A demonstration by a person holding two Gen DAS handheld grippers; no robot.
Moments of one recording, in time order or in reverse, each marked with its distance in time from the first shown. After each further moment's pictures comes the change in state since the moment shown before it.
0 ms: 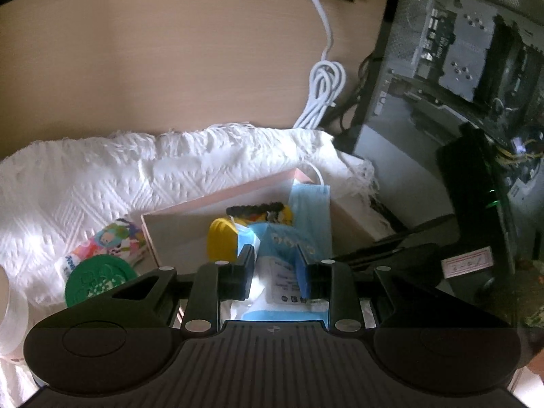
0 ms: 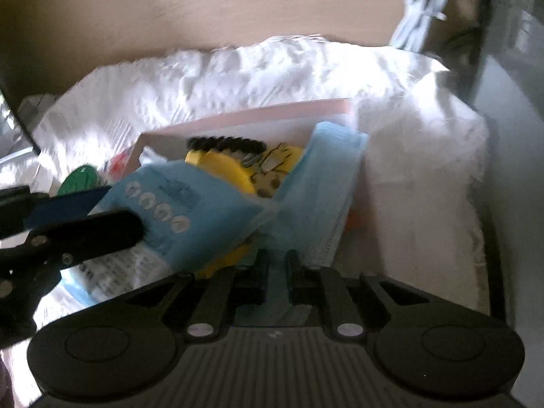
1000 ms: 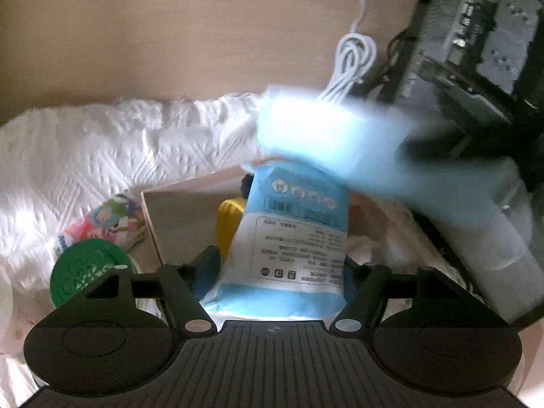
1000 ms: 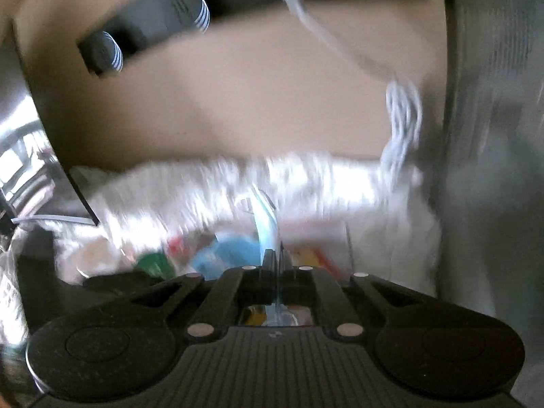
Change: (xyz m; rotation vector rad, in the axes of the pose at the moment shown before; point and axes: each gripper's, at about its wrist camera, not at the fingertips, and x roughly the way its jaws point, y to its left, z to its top) left arm 0.027 0.009 0.003 -0.065 0.093 0.019; right arm -0.090 -0.008 0.029 0.031 -0.190 0.068
